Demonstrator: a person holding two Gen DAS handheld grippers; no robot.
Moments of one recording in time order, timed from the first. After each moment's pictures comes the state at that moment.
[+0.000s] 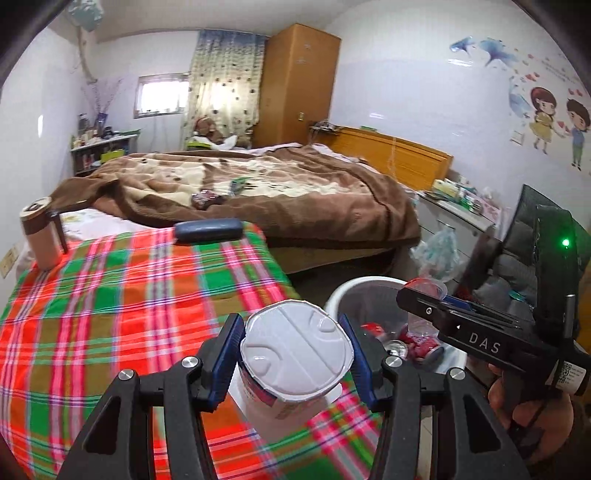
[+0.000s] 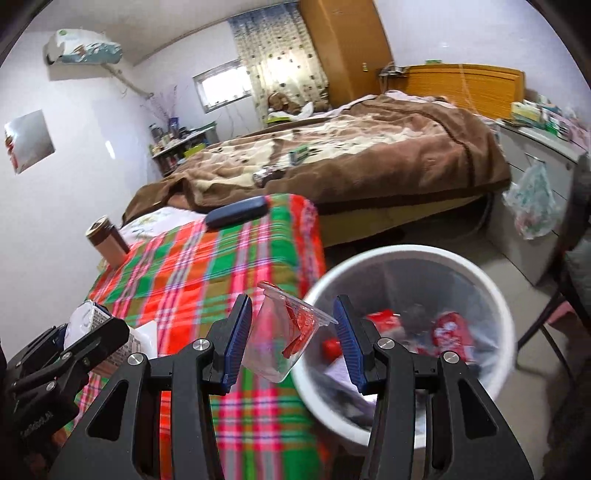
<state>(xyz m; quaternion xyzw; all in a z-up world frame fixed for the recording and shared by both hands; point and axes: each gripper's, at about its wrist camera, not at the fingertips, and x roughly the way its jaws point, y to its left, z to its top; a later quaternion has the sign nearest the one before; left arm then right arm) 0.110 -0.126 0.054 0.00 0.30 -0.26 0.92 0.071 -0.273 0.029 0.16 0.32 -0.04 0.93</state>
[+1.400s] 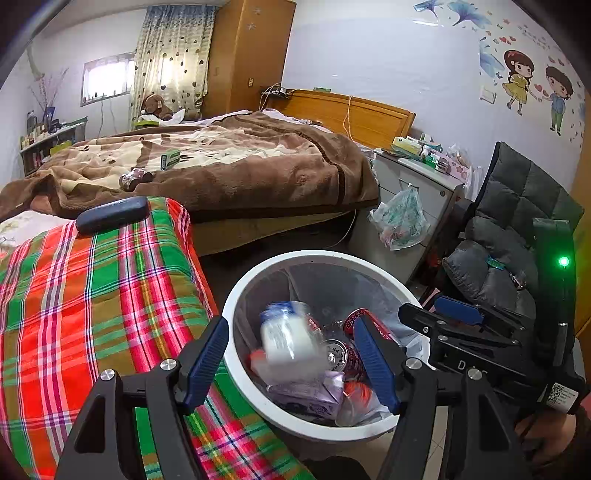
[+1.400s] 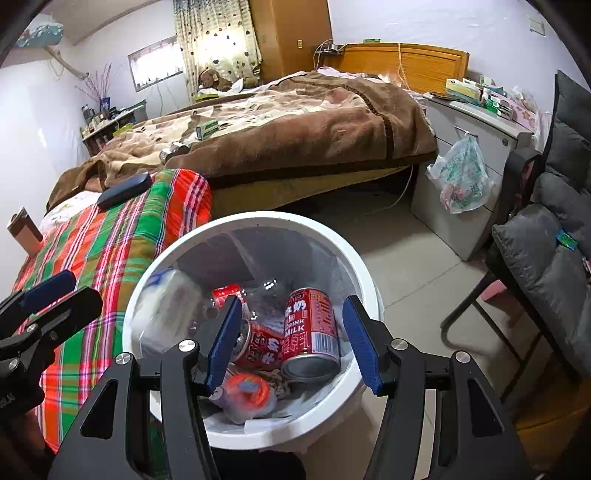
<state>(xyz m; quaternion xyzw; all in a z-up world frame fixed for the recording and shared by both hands) 0.133 -0.246 0.017 0.04 0.35 -0.33 0.88 0.051 -0.362 -0.004 0.13 0.38 -0.15 0.90</state>
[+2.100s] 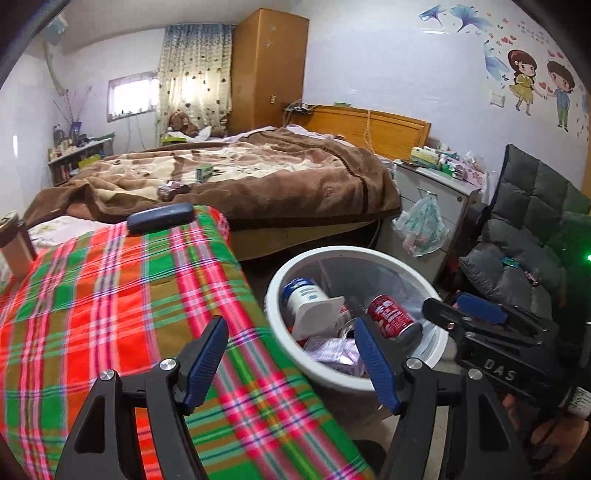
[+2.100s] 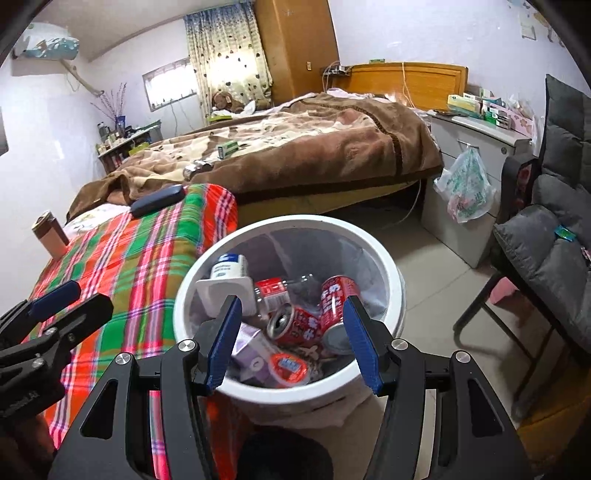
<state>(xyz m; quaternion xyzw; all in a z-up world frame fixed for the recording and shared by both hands) 0.082 -0.195 0.028 0.05 0.31 -0.28 0.91 0.023 -0.324 0.009 0.13 0.33 -0.14 0.92</state>
